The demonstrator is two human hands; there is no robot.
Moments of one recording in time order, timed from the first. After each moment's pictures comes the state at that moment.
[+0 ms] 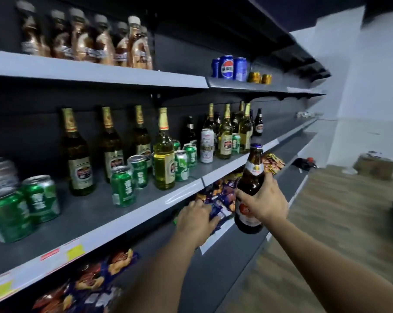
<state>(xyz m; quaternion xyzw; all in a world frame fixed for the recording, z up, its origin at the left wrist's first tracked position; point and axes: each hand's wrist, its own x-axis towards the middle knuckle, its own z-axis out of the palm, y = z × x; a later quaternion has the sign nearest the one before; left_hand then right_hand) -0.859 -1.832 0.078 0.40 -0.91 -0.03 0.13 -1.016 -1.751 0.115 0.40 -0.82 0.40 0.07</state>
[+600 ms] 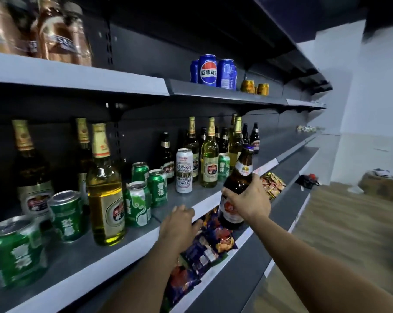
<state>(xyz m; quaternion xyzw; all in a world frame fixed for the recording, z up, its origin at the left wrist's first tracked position) -1.023 -1.997 0.083 0.45 -0.88 -0.03 0.16 -1.185 -1.923 0.132 0.40 -0.78 0.48 0.04</state>
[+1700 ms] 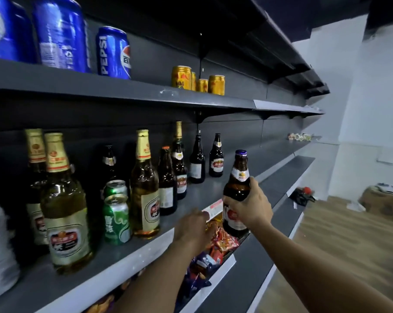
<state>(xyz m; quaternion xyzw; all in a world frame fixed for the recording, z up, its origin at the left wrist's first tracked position) -1.508 -2.174 0.097 0.41 -0.89 -0.05 0.18 -1.649 -2.110 0.141 0.43 -0.78 0.45 0.05</state>
